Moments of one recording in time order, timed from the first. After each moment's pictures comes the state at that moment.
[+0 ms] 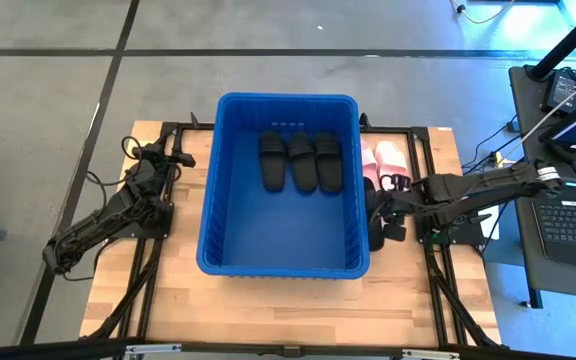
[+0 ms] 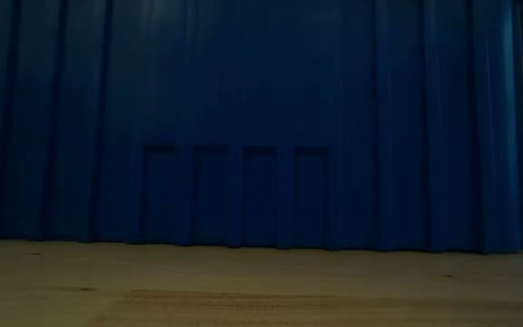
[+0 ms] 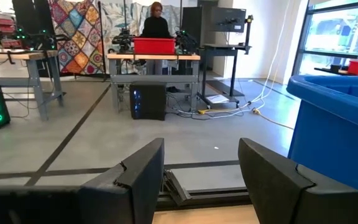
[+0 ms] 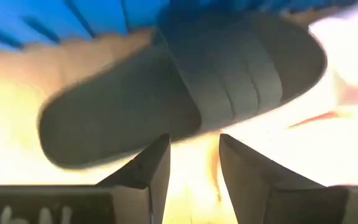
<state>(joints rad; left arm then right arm) 0.68 0.03 0.03 -0.01 -0.78 -0.07 0.14 0.99 0.75 -1.04 0.25 0.28</state>
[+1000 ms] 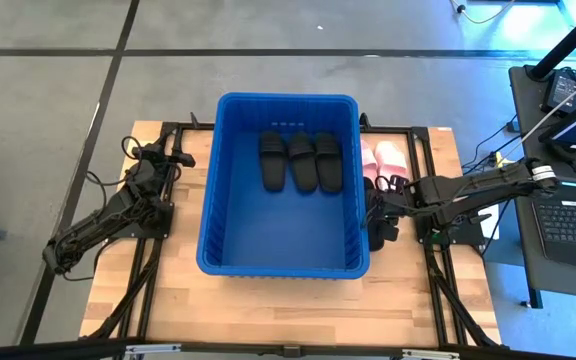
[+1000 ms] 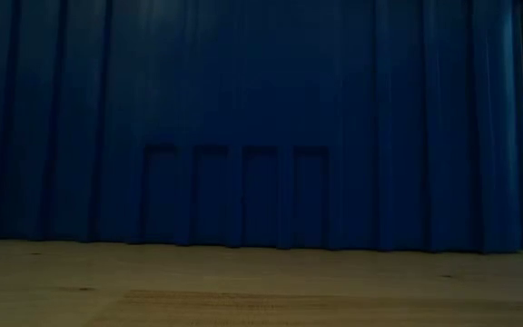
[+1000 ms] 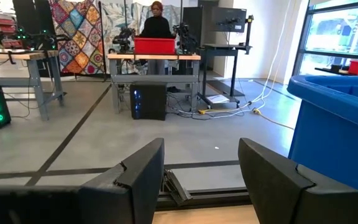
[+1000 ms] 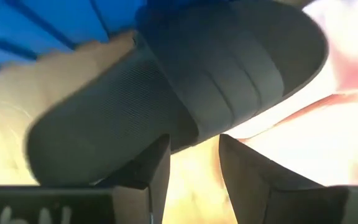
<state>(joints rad) 0.68 0.03 0.03 -0.01 -0.78 -0.07 0.14 1.08 0.75 -1.02 0.27 0.41</state>
